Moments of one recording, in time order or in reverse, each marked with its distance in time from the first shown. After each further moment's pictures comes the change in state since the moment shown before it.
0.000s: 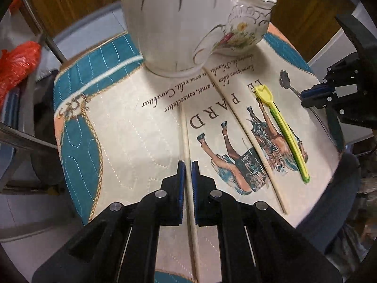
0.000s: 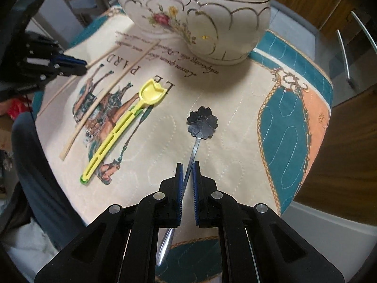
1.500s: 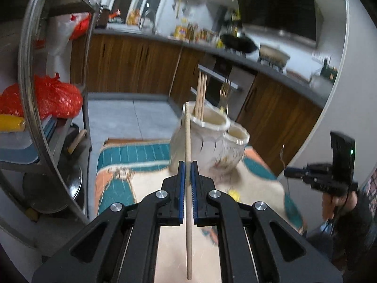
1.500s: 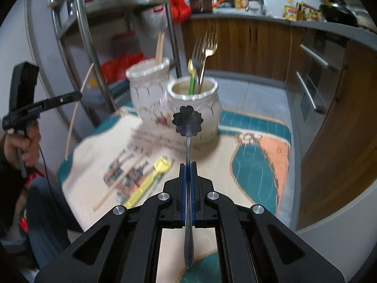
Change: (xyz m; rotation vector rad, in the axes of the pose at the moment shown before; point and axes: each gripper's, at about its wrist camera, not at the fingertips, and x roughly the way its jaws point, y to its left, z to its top) left arm -0.118 0.018 -0.069 -0.231 -0.810 -0.071; right arm -0.084 -0.007 -0.080 0.193 -0.747 0.026
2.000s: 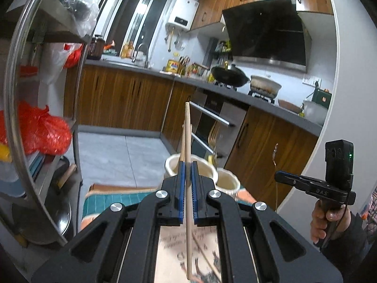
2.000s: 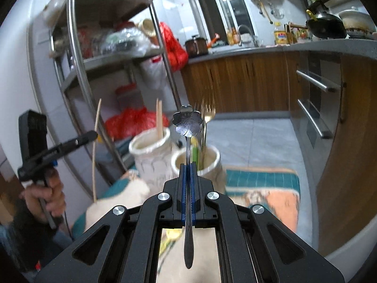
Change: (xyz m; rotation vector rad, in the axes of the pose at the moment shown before) left arm 0.022 -0.018 0.036 0.030 -0.219 -0.036; right arm 0.005 -0.018 0.053 0.101 -0.282 0.064
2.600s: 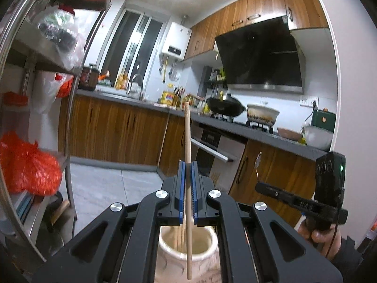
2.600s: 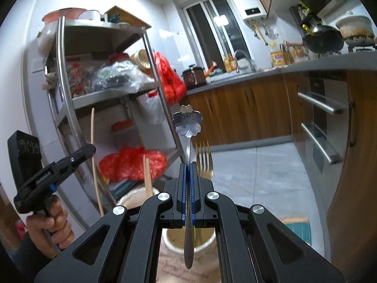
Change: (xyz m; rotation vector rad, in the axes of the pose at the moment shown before) left arm 0.035 -0.010 0.046 0.041 -0.210 -0.022; right arm 0.035 -0.015 0.046 0.023 -0.196 -0.001
